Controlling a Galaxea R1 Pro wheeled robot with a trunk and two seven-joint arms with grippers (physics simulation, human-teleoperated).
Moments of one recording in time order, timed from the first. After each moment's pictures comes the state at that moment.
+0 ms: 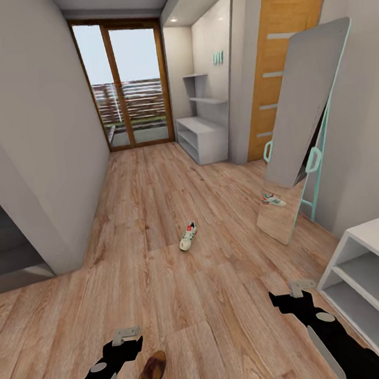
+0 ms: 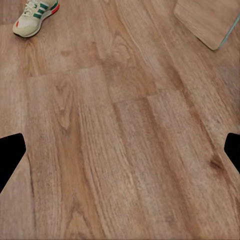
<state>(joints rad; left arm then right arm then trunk) -0.54 0.07 0.03 -0.26 0.00 -0.13 -0.05 -0.36 -0.16 0.08 -0.95 -0.14 0.21 0.01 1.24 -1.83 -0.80</state>
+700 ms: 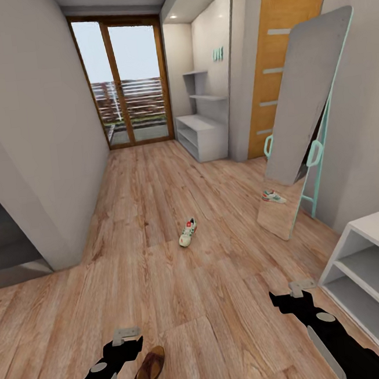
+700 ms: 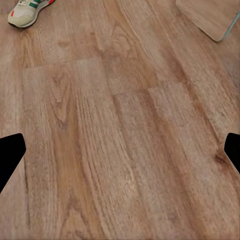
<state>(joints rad) -0.54 0.06 0.03 -0.26 0.00 -0.13 -0.05 -0.36 -0.16 0.08 -0.95 -0.14 0.21 0.01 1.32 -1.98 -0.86</state>
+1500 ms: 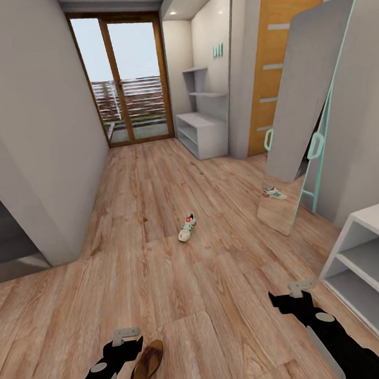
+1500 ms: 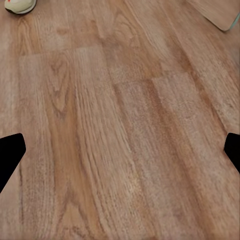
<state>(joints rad) -0.54 0.06 0.03 -0.26 0.00 -0.13 -0.05 -0.36 -0.16 0.09 -0.95 -0.14 0.21 0.01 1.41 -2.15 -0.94</state>
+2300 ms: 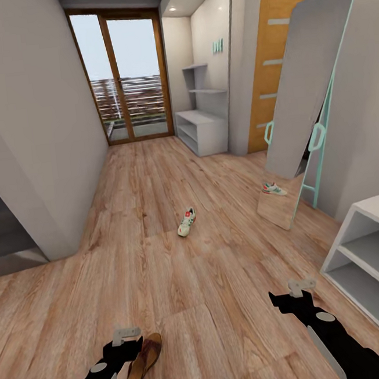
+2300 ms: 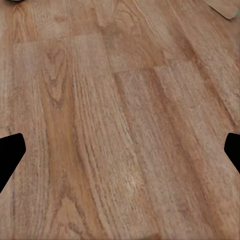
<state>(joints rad) -0.54 0.07 0.03 -0.26 0.00 -0.13 -0.05 -0.36 -0.16 0.09 -0.96 -0.14 0.21 0.01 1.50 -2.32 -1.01</state>
